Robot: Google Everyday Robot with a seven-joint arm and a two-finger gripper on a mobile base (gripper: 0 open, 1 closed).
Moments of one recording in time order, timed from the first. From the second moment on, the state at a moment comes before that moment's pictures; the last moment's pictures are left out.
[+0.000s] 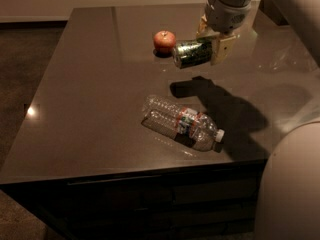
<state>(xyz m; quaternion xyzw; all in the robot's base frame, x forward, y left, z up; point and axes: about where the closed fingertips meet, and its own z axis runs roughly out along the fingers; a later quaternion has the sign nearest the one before) 0.656 -0.160 0.932 -0.82 0.56 -0.08 0.13</state>
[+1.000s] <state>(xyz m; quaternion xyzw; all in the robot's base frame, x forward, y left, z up) 0.672 -0.146 0.953 -0.91 0.35 -0.12 0.18</state>
